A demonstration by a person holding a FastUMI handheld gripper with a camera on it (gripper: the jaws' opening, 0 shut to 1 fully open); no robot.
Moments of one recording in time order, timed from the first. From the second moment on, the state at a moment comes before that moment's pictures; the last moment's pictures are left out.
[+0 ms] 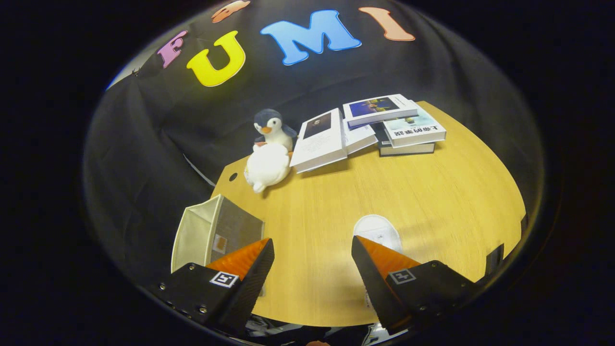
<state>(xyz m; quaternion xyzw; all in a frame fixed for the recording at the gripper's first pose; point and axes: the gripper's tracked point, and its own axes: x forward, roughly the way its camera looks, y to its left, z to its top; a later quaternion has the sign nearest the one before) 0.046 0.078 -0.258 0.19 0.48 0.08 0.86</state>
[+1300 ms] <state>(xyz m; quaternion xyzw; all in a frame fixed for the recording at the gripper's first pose) -0.007 -0.007 -0.408 0.05 0.61 0.06 0.79</state>
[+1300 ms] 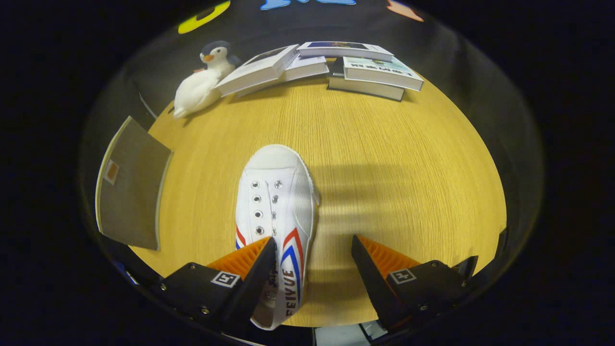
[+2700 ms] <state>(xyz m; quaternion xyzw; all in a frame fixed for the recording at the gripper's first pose) 0.007 0.070 -0.308 0.16 0.57 0.06 0.80</state>
